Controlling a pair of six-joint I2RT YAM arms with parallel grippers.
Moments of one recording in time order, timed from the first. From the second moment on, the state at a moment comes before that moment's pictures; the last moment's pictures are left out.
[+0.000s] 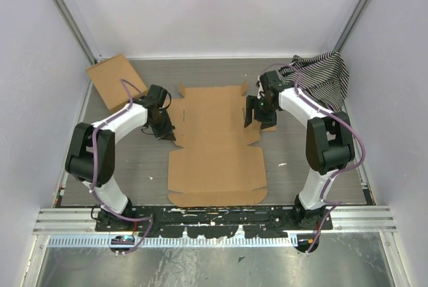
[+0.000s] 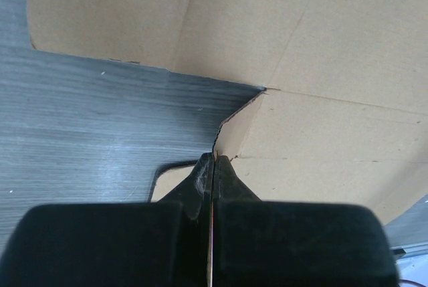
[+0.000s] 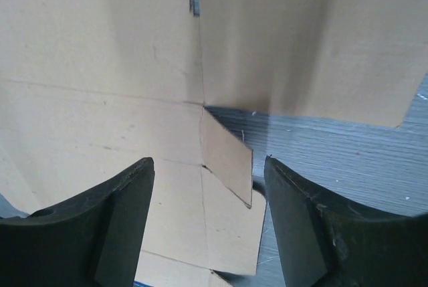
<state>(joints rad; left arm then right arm) -0.34 1.70 1.10 -0.65 0.12 -0.74 0.27 1.81 1.33 -0.74 -0.20 0.31</state>
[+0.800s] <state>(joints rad) -0.36 1.82 1.28 -0.60 0.25 -0.69 0.30 1.83 1.32 -0.73 -0.31 0.30</state>
